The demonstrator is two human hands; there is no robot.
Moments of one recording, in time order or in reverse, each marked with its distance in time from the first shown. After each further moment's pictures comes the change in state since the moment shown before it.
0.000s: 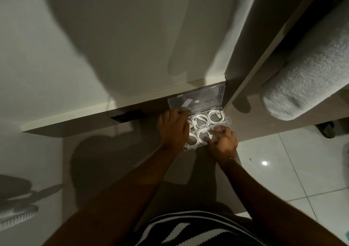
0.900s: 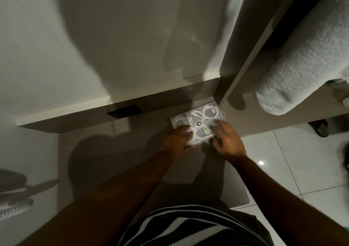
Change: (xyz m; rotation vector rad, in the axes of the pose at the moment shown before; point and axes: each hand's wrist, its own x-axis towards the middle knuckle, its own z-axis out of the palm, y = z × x) left_hand -0.041 0.000 0.015 0.031 -0.636 0.282; right_hand 0.006 0.050 -0.028 -0.148 -0.058 -0.438
